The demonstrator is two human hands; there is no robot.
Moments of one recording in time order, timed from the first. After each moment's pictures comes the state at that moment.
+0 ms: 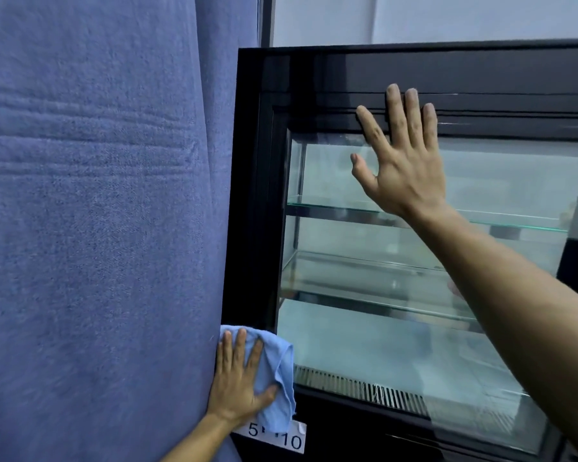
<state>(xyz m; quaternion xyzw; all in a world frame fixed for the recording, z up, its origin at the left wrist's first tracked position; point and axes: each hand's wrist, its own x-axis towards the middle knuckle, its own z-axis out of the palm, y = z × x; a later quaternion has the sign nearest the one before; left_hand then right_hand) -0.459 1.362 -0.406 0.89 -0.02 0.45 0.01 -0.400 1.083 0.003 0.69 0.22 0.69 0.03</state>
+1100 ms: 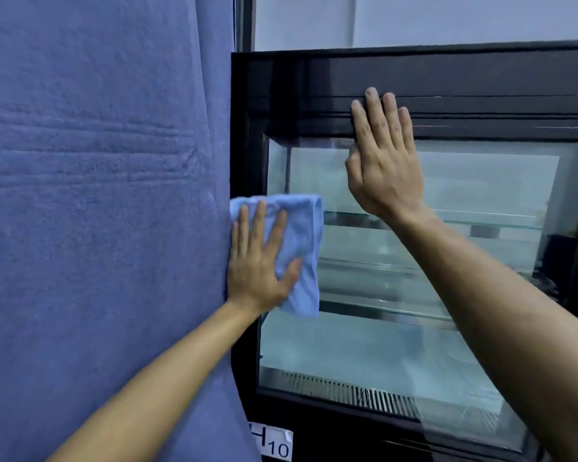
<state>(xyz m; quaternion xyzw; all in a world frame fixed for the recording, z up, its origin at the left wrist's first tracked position) -0.433 1.302 -0.168 0.77 -0.10 0.63 0.04 -0.404 1.082 0.002 0.66 0.24 0.71 -0.04</state>
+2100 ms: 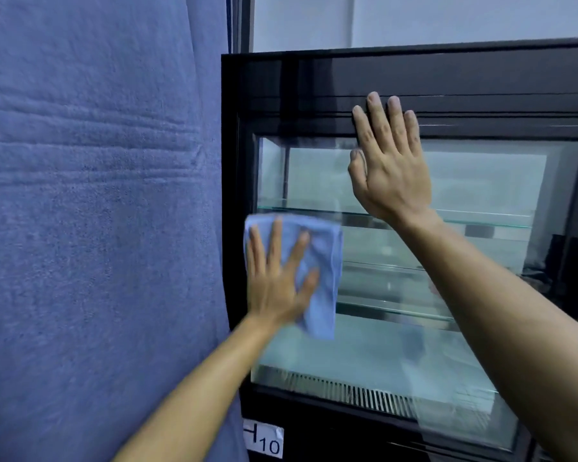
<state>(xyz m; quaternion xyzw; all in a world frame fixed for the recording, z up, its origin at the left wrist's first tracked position) -0.428 1.249 -0.195 0.79 -0.07 0.60 0.05 -0.401 1.051 -0.004 0.66 0.24 0.71 -0.02</state>
